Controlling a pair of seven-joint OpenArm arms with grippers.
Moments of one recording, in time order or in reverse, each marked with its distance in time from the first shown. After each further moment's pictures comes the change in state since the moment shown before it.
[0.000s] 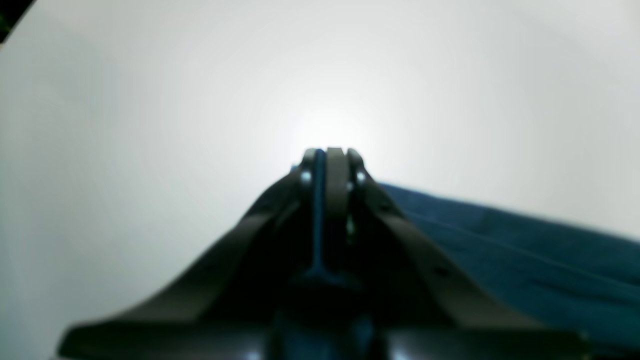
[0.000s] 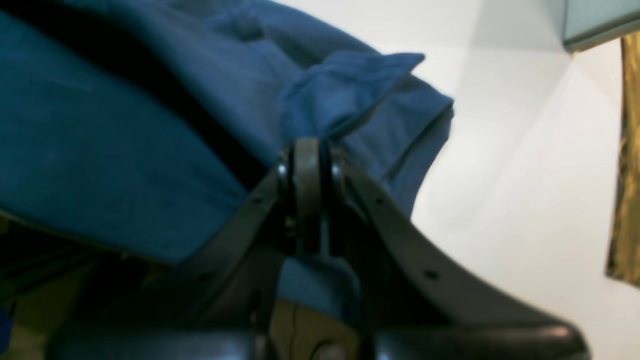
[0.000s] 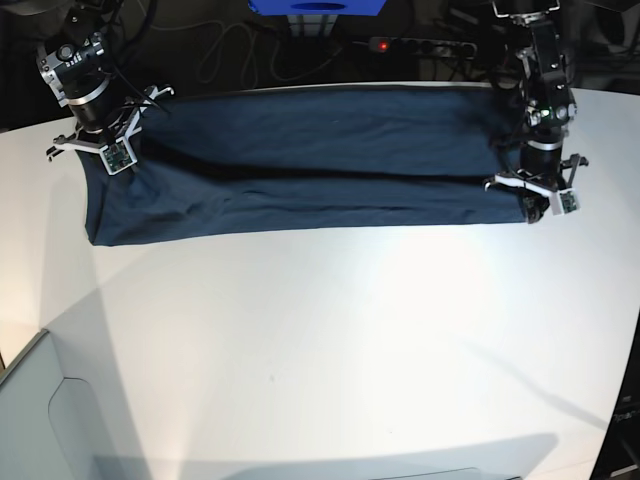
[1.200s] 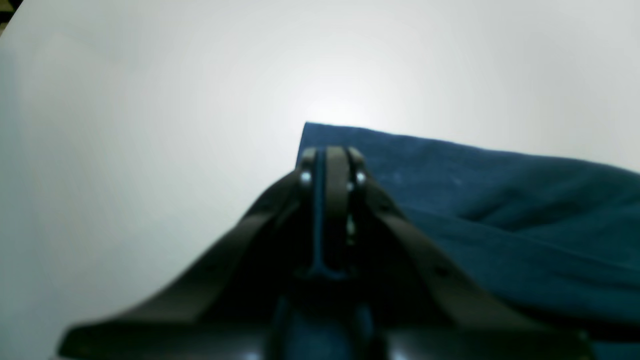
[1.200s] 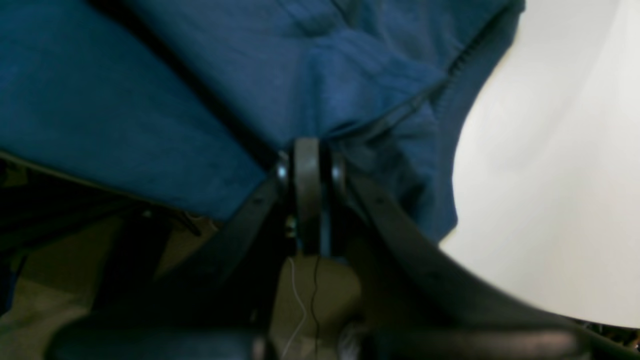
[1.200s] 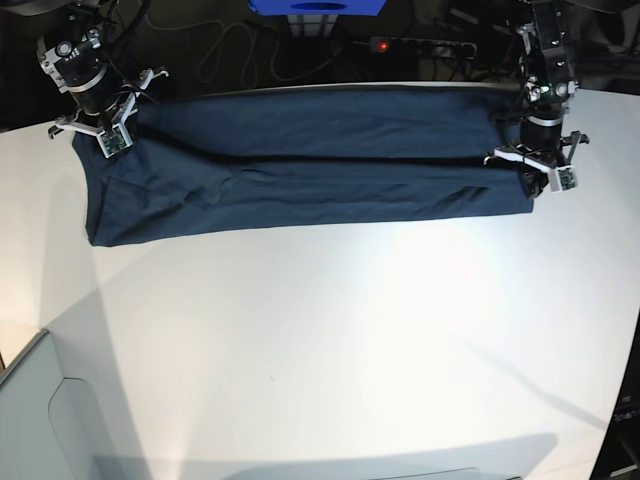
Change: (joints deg) left arm 5.7 -0.5 0.0 3.1 0.0 0.0 0.2; right arm -2.0 0.9 1.7 -6.1 0.0 0.0 0.0
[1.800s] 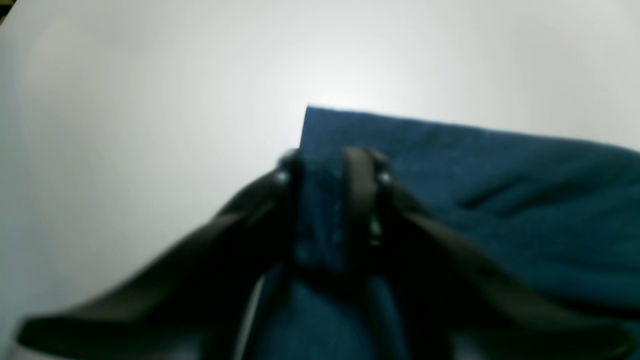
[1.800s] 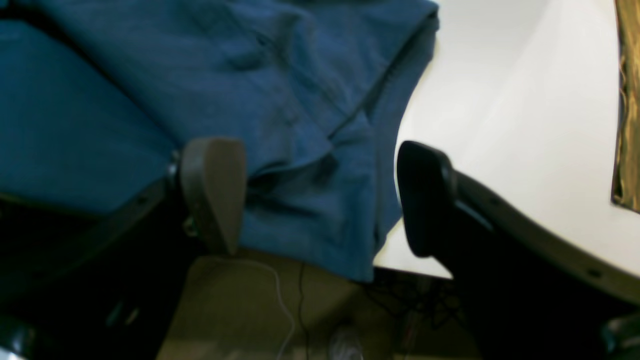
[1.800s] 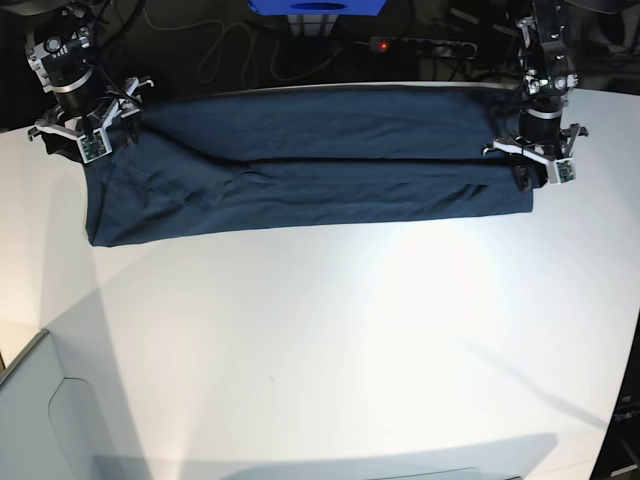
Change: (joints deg) left arm 2.4 0.0 0.0 0.5 0.0 0.0 0.0; right arm 1.0 -1.7 3.8 3.6 -0.2 0.0 -0.5
